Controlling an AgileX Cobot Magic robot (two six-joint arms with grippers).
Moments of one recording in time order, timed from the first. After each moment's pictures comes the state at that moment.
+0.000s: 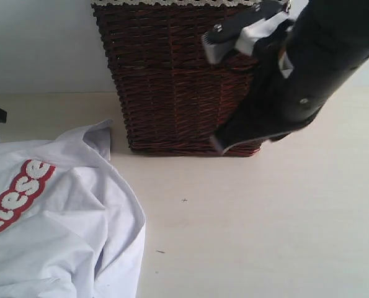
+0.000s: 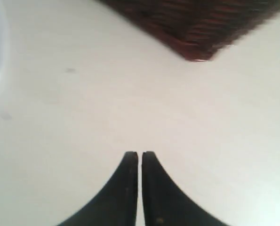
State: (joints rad) left arm 0.20 1.92 -1.20 -0.65 0.55 0.65; right arm 0.60 1.48 -1.19 -0.27 0.97 0.25
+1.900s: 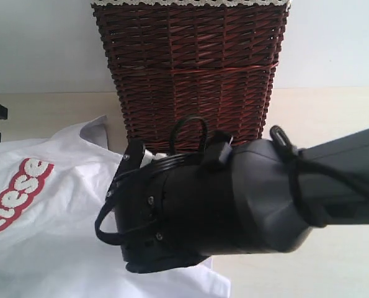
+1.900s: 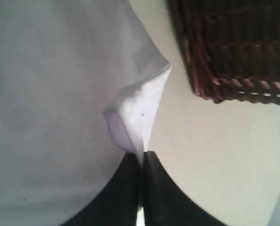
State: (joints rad) left arm 0.20 1.92 -1.20 -0.69 0.55 0.66; right arm 1.01 1.88 -1.13 -0.94 1.07 0.70
